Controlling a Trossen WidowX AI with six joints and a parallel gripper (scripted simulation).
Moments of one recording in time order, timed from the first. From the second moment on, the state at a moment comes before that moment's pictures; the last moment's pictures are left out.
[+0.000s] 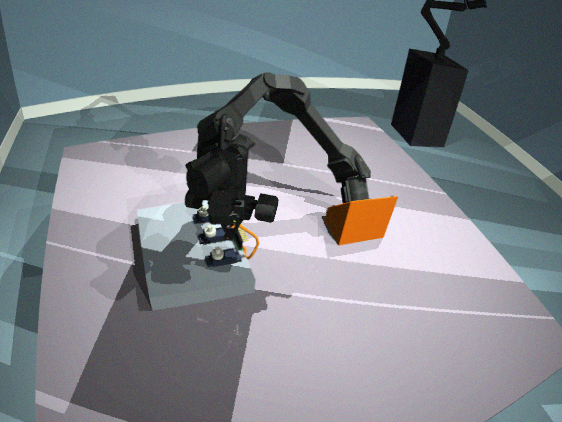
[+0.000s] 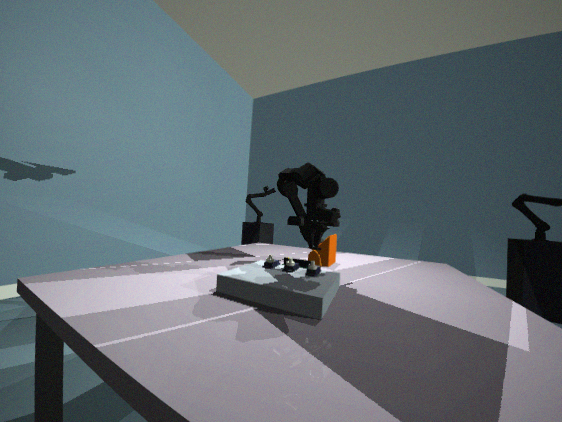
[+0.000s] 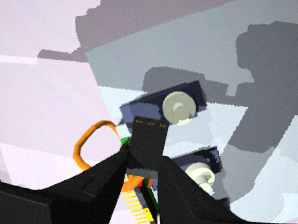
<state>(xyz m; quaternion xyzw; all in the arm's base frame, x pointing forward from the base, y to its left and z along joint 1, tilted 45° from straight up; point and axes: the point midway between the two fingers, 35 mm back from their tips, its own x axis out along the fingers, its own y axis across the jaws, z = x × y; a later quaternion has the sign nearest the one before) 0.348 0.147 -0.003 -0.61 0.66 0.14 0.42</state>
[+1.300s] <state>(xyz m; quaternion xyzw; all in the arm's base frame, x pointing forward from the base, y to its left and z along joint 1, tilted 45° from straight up) 0.250 0.056 0.053 -0.33 0.65 -0.20 0.66</state>
